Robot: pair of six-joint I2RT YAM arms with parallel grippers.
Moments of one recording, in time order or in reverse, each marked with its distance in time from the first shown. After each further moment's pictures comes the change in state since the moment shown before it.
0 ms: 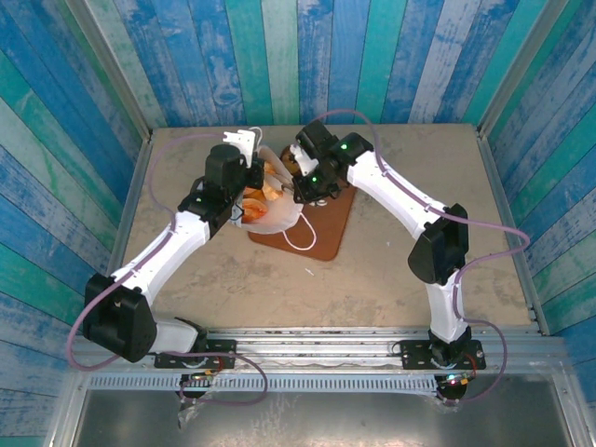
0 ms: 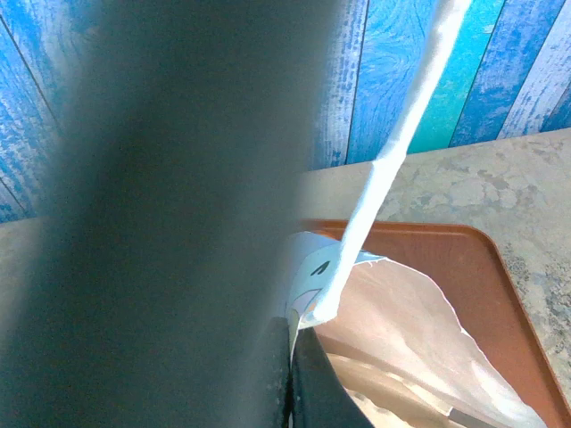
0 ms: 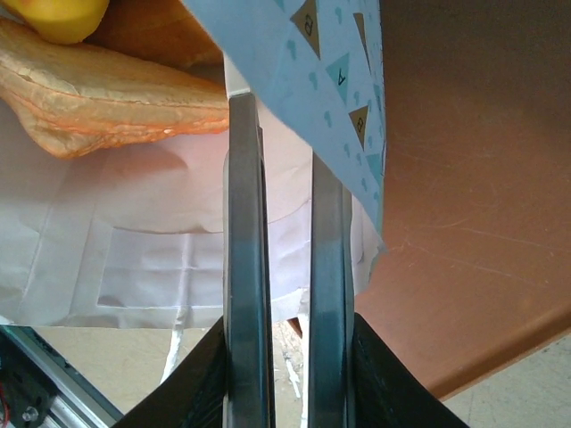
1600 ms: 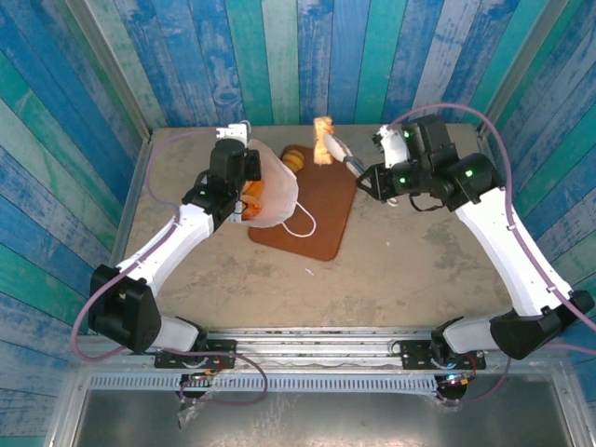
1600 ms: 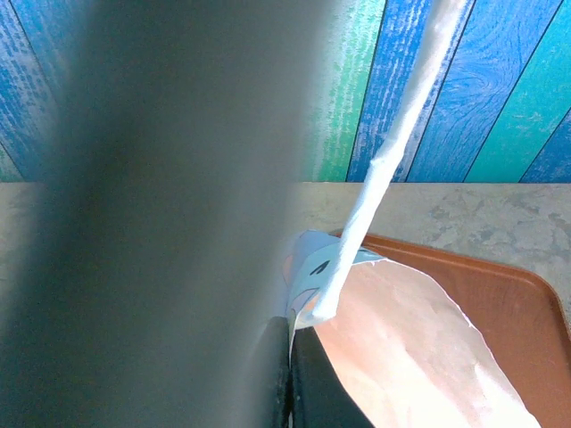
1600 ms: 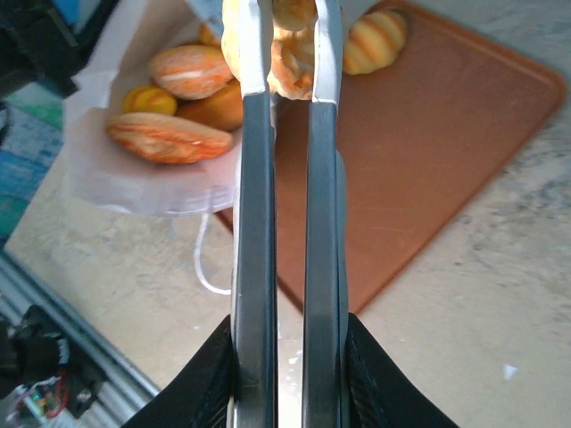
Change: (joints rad) left arm -0.001 0.057 0.059 -0.034 -0.166 -0.129; right arm -0.234 -0.674 -0.409 0.072 -0.057 -0.026
